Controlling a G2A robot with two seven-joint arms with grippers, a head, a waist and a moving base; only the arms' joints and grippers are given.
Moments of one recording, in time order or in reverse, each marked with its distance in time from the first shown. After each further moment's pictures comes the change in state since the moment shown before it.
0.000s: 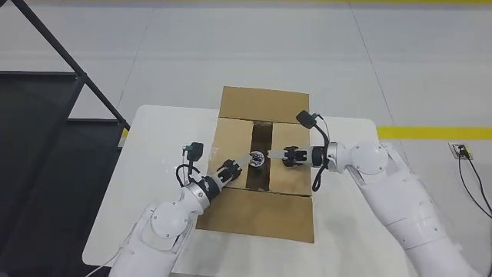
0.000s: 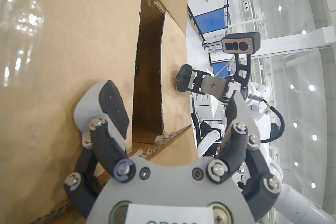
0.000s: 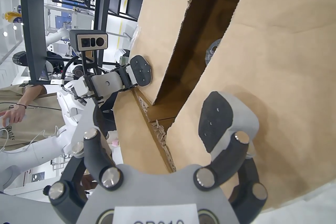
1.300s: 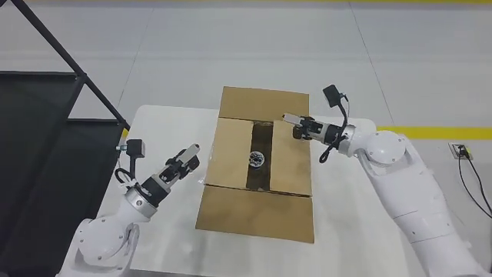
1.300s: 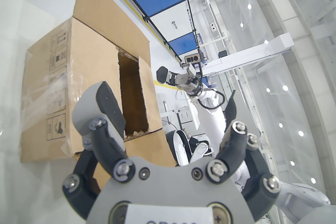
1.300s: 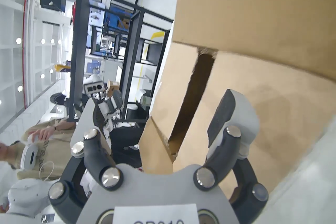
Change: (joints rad) left arm 0.207 0.056 -0.363 -0.276 -0.151 -0.117 -0.143; right arm 0.057 -0.005 0.066 0.076 0.097 0.032 -0.227
